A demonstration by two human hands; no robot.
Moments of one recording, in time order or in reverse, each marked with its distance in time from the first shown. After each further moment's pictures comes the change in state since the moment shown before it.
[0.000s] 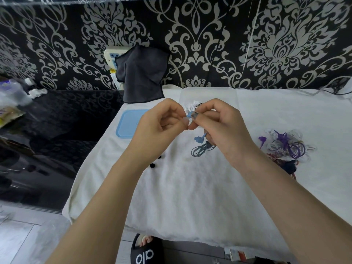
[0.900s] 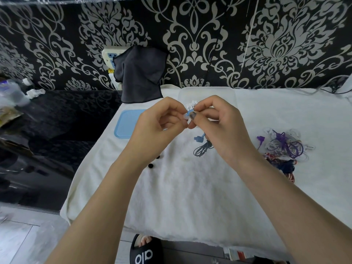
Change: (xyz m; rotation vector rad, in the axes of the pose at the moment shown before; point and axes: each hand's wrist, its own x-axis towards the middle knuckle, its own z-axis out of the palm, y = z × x) left_hand 0.002 0.000 0.001 0.014 -0.034 0.074; right_hand -0.011 -0.009 0.002 -0.056 0.031 -0.122
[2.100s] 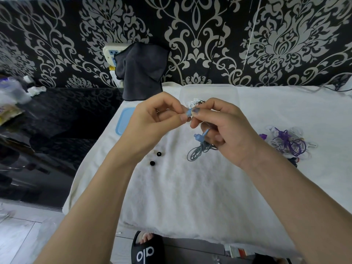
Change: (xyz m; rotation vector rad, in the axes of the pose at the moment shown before) left_hand 0.001 0.007 -0.013 -0.273 -0.068 -0.015; right_hand 0.008 0.003 -0.006 0.340 -0.157 0.287
